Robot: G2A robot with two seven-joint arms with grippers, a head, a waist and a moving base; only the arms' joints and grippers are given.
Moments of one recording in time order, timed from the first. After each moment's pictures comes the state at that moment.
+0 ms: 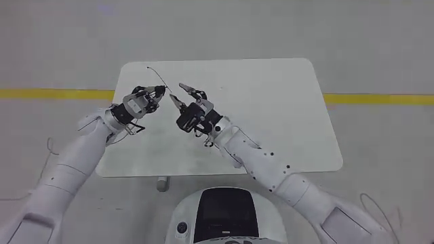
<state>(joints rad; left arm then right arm) 1.05 -0.89 -0.99 -1.11 -1.51 0.34 -1.18 -1.03 -1.45 0.62 -1.31 -1.57 0.11 -0.33</state>
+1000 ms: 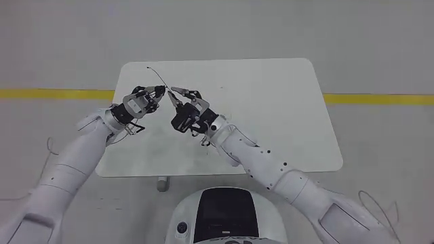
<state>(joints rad) 1.05 -0.89 -0.99 -1.11 -1.51 0.34 -1.18 -0.99 -1.46 0.59 -1.29 -1.57 0.11 -0.33</state>
